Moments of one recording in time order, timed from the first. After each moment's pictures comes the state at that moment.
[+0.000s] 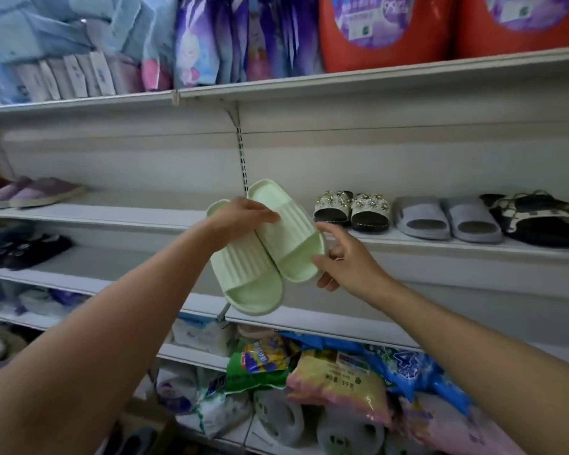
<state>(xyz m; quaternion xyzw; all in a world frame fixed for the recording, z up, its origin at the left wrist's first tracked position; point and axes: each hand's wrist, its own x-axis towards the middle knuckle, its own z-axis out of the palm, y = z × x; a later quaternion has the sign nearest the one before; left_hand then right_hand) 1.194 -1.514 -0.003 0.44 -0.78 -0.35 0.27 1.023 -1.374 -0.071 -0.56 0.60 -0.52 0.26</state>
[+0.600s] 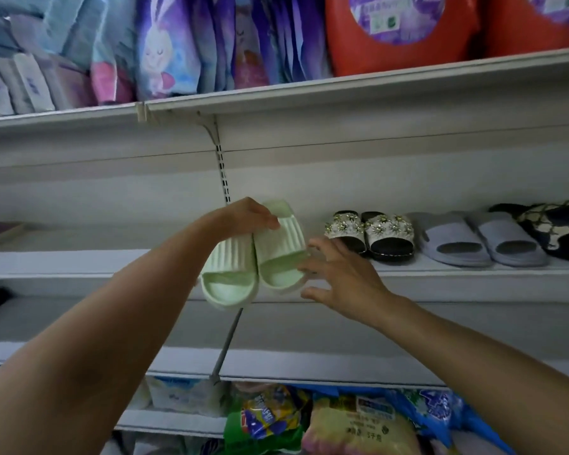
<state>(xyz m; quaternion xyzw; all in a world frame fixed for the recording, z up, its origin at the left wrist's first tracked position) 1.141 -1.683 0.015 0.34 -0.89 -0.25 0.16 1.008 -1.492 -0.078 -0.69 0.66 -0.23 -0.18</state>
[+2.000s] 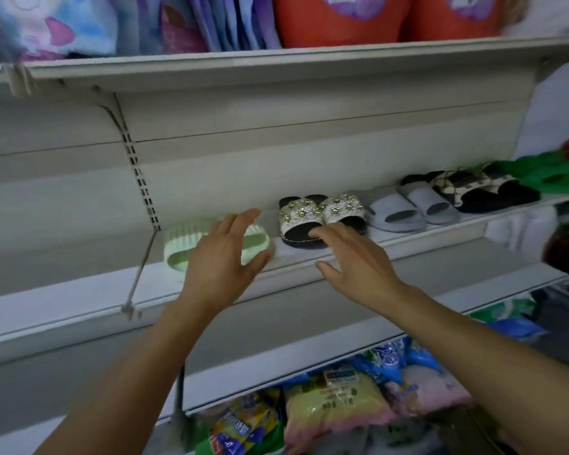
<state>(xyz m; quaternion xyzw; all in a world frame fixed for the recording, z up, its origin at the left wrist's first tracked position) 1.158 -1.660 -0.057 0.10 -0.93 -0.07 0.35 1.017 -1.474 -0.081 -0.49 0.81 -0.23 -0.22</state>
